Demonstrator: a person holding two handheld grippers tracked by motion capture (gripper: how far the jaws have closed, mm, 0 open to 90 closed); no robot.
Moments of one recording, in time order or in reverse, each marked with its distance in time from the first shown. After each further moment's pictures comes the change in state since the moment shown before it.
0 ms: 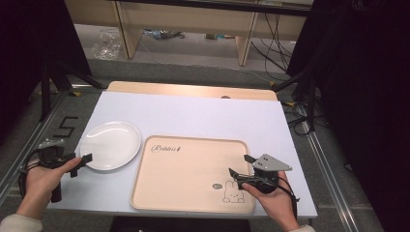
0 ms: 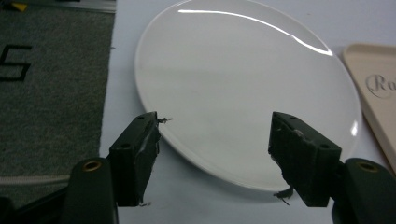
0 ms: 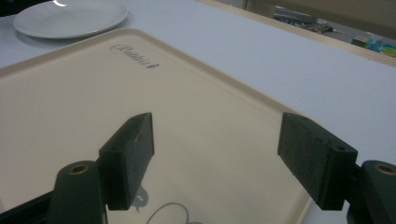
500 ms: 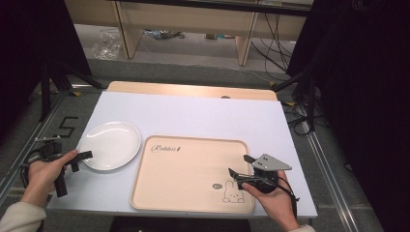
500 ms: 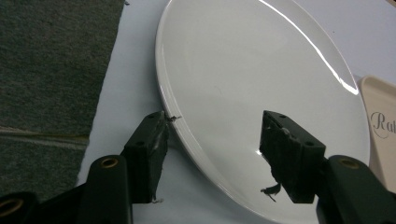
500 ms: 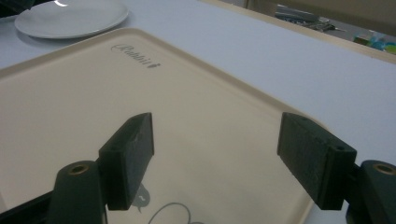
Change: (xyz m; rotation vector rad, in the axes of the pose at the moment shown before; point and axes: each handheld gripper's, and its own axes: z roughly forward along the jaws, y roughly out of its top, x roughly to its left) left arm 0.018 0.002 0.026 0.057 -0.106 -0.282; right arm -0.001 0.000 0.001 0.003 0.009 -0.006
